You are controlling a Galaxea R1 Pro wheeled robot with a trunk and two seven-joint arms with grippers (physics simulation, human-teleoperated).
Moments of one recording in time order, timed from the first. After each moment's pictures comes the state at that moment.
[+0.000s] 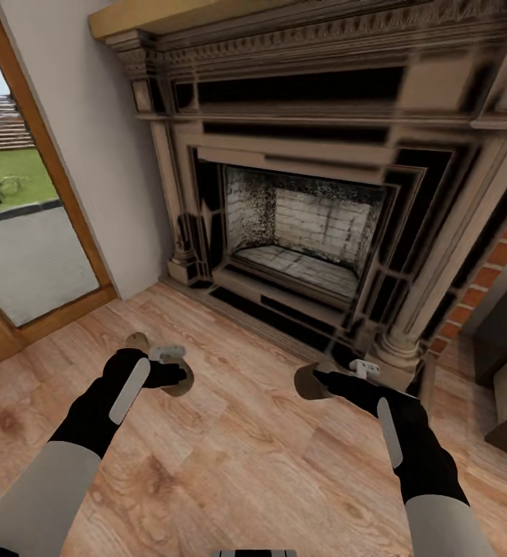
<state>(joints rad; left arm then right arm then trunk) -0.75 0.10 -0.17 -1.08 0.46 1.01 0.26 -0.56 0.06 -0.27 -1.14 -0.05 0.65 0.38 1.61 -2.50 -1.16</state>
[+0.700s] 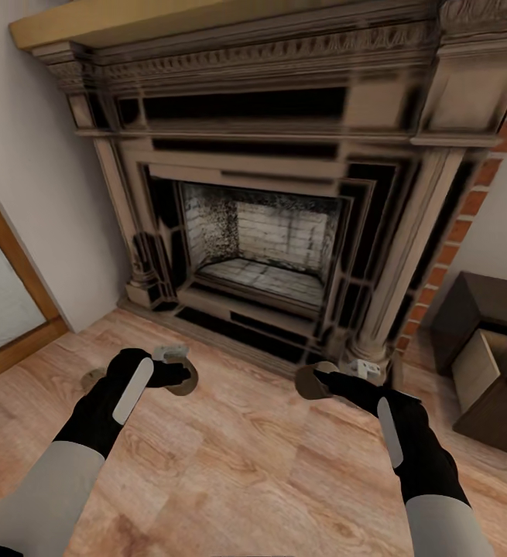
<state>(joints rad) -0.75 0.08 -0.17 -1.08 0.46 1.01 0.26 -0.56 0.06 -0.28 -1.14 -0.05 0.65 0.37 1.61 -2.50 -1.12</state>
